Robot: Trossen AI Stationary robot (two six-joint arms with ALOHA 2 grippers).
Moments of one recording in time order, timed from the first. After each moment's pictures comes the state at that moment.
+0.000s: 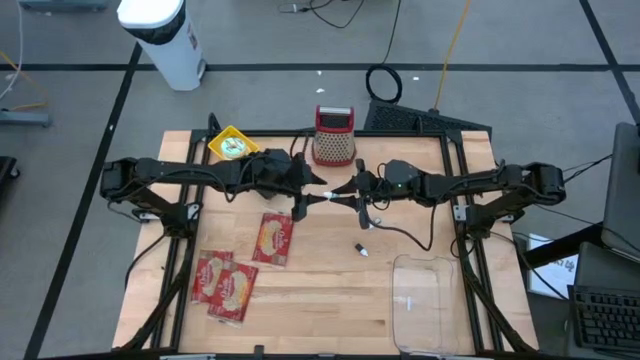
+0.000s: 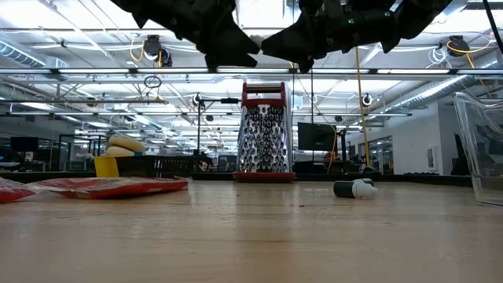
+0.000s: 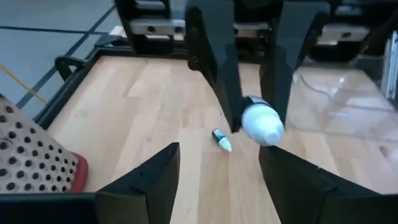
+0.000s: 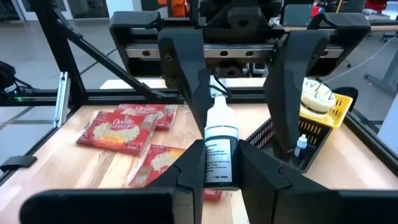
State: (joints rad) left arm 0.15 1.46 1.04 -0.01 0.13 0.03; right arm -0.13 1.38 0.77 0.46 -0.18 0.01
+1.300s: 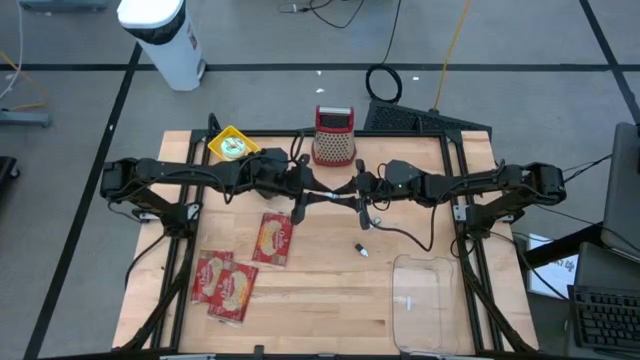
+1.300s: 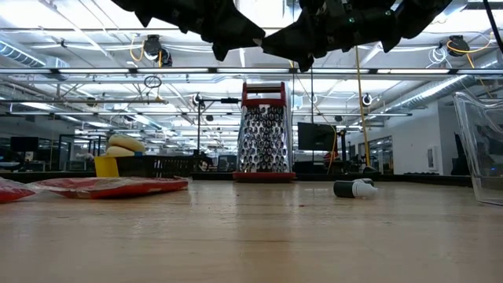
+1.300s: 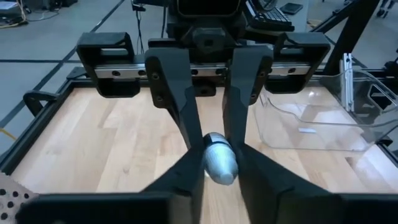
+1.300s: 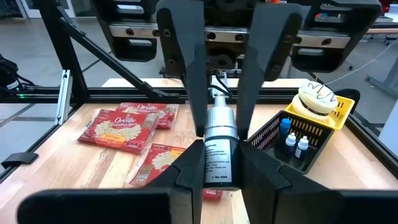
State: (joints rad) left arm 0.14 1.46 1.04 0.08 0.23 0.06; right arm -0.13 1.38 0.76 0.46 -0.18 -0.01
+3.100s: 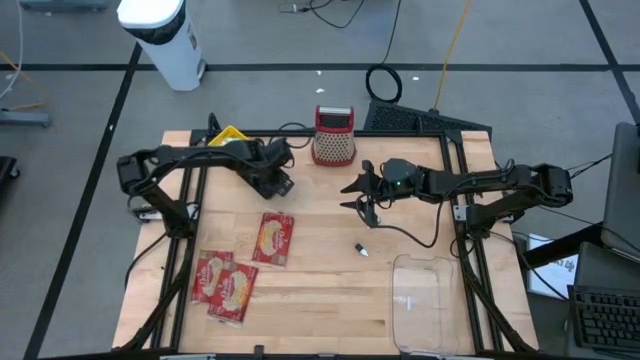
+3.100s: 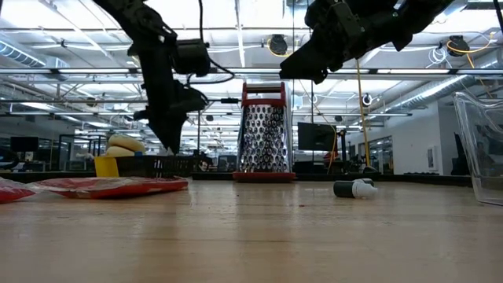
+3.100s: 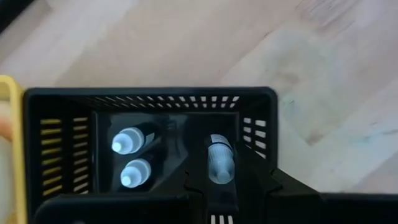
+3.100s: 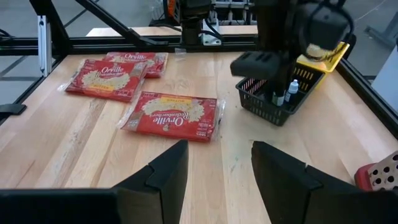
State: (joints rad) left arm 0.44 1.60 1.04 -0.69 -0.14 -0.38; right arm -0.16 1.31 0.76 0.19 -0.18 -0.04
